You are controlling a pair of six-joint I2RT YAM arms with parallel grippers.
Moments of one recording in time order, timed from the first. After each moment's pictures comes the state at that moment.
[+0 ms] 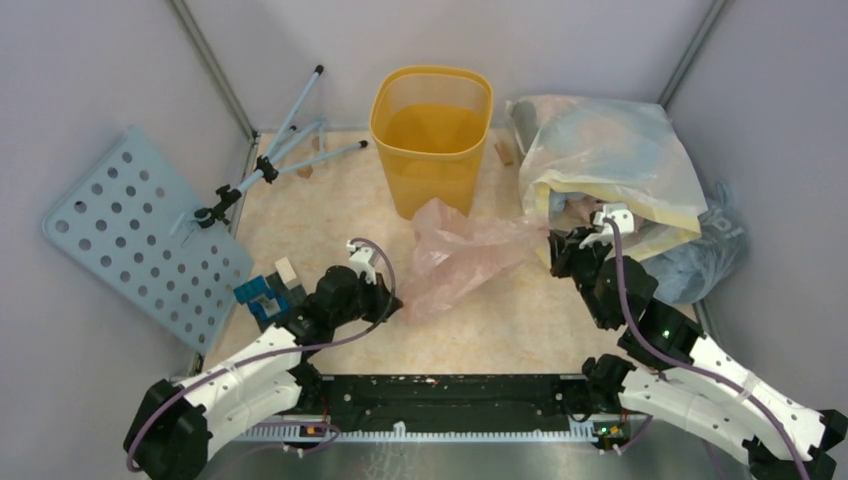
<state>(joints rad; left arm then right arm) -0.63 0.80 0.28 -0.03 0.17 -0.53 0.90 0.55 0.71 -0.26 0.71 0.26</state>
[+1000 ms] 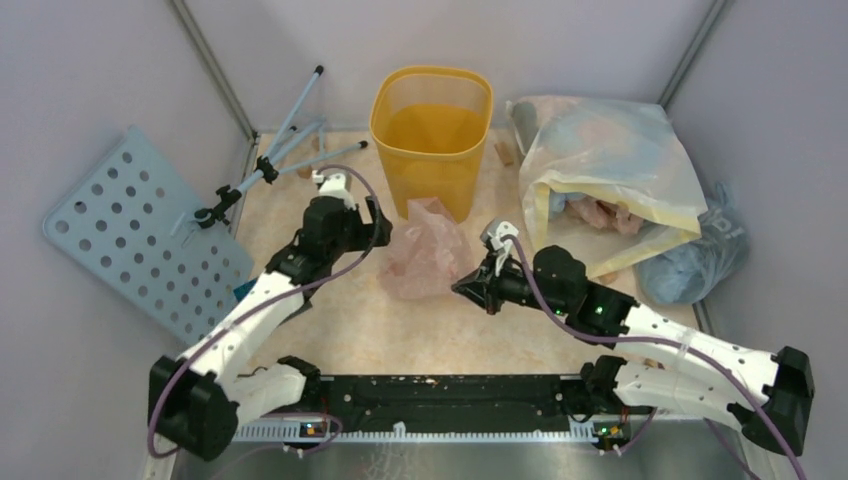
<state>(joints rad) -0.42 1.14 0.81 -0.19 -0.06 -0.43 0.98 0.84 0.68 -0.06 -0.15 0.23</state>
